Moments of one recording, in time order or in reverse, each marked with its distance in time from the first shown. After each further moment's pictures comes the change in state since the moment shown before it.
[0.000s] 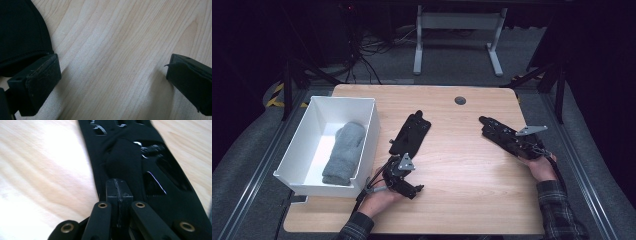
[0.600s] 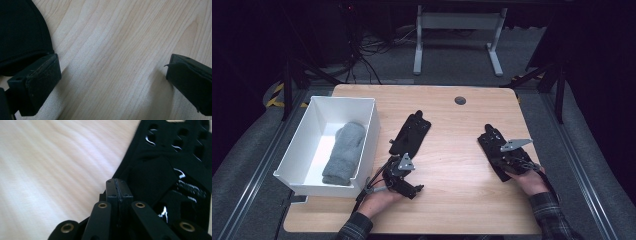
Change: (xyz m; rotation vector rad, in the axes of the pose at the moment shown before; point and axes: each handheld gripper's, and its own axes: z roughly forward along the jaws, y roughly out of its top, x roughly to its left) left arm 0.000 0.000 0.000 0.001 0.003 -0.004; right arm 0.069 -0.001 -0.012 0.005 0.171 -0.117
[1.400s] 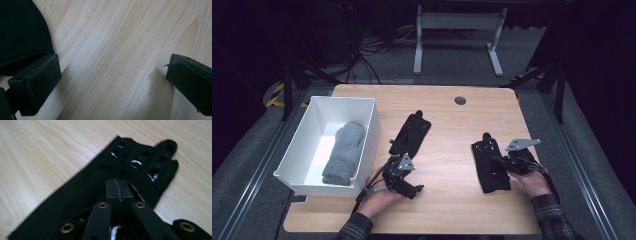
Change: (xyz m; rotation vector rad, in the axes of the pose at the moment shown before) left arm 0.000 0.000 0.000 0.001 0.001 -0.001; right arm -0.003 -0.002 -0.013 -0.097 0.013 0.018
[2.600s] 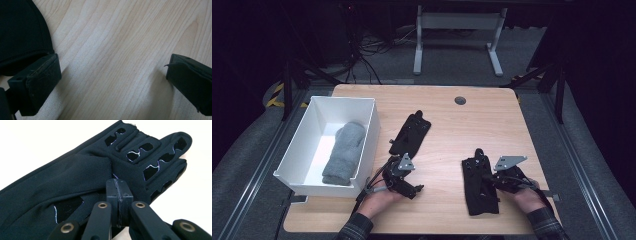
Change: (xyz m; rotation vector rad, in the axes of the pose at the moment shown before) left arm 0.000 0.000 0.000 0.000 0.001 0.000; right arm 0.060 -0.013 0.003 0.068 0.101 -0.110
